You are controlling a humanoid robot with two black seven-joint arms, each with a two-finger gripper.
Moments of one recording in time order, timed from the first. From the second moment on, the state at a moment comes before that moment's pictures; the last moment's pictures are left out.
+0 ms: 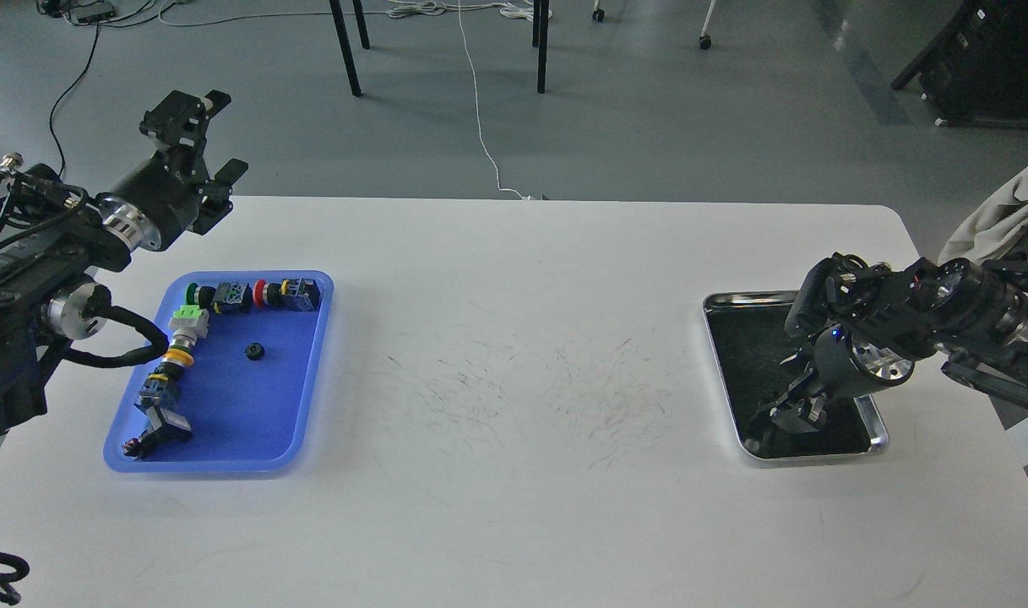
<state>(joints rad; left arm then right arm) -0.90 0.46 -0.34 -0.45 0.28 -0.39 -0.49 1.18 -0.64 -0.29 1.06 -2.06 0.40 0.49</state>
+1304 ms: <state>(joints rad) -0.89 0.46 -0.34 -0.45 0.28 -0.39 -0.49 1.17 -0.63 -0.29 1.05 -2.07 0.40 0.49</state>
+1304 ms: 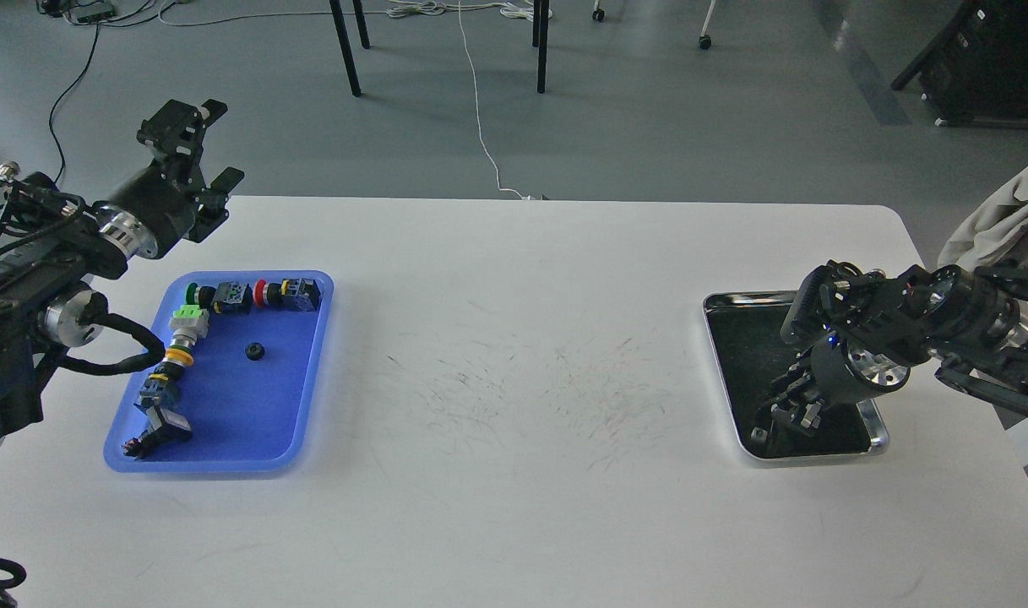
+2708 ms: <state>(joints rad) -0.89 0.60 -0.35 -0.47 0.28 -0.43 -0.49 1.25 -0.30 -0.05 0.88 -2.07 -0.09 0.49</state>
